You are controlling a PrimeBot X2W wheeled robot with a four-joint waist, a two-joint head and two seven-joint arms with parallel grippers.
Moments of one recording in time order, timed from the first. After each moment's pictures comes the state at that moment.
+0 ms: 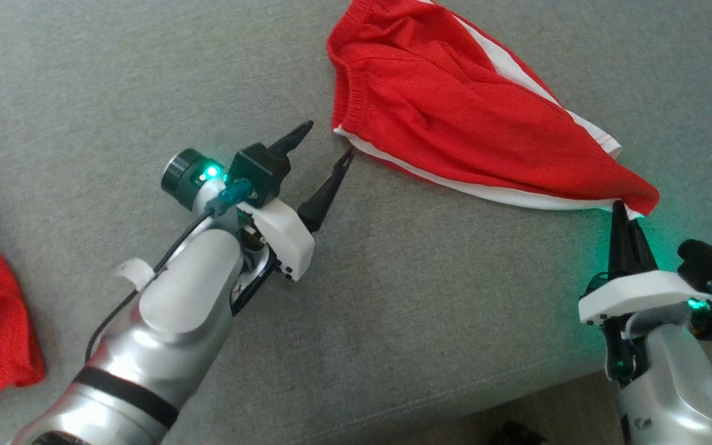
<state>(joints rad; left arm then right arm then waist) -0.71 0.13 -0.72 0.68 -0.28 -0.13 -0.26 -0.33 -0.04 -0.12 0.63 0.23 0.13 -0.24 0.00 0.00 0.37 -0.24</state>
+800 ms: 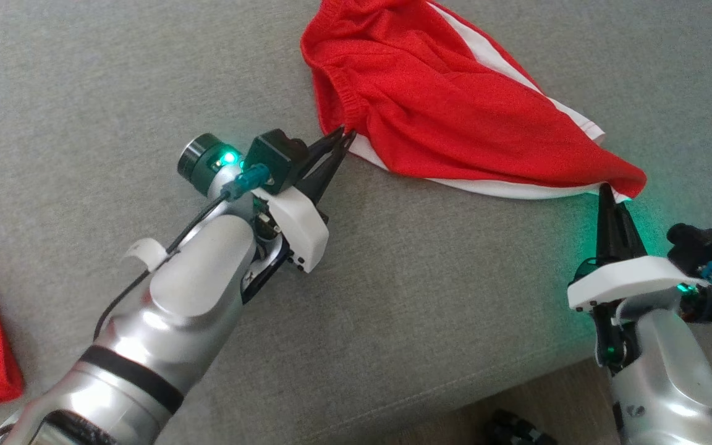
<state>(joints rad) -0.79 0.12 -0.83 0.72 -0.36 -0.13 -0.26 -0.36 -0.04 -0.07 0.63 0.26 0.13 -0.24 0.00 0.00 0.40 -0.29</state>
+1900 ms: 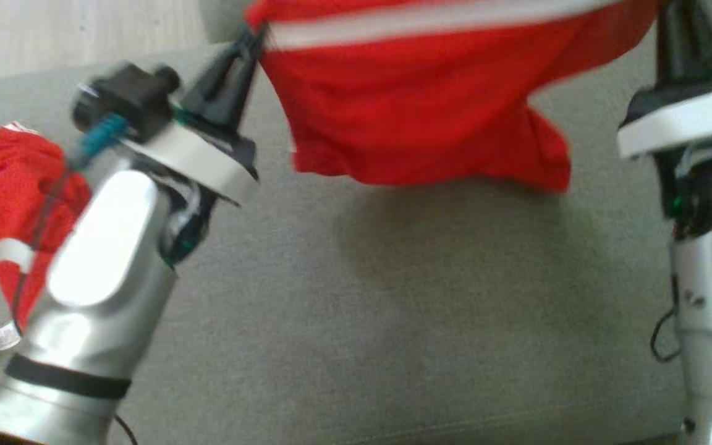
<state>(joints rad) -0.72 0.22 -0.50 0.40 -0.39 -0.13 -0.26 -0.61 -0.15 0.01 0.20 0.16 0.13 -0.01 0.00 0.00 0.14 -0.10</state>
